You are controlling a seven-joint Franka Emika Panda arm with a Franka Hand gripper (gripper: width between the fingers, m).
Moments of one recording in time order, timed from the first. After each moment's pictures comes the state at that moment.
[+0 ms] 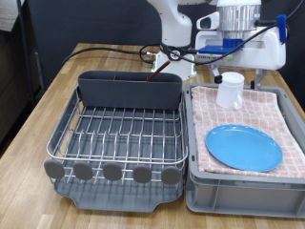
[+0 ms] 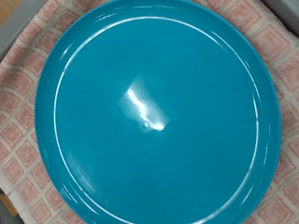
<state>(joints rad) 0.24 -0.04 -0.01 -2.47 0.10 2.77 1.65</state>
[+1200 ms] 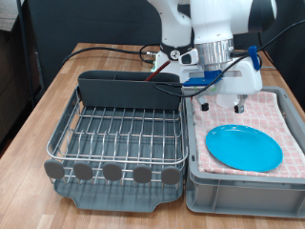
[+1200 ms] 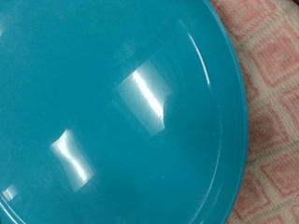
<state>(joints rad) 0.23 0.08 0.04 -2.54 0.69 2.97 1.03</state>
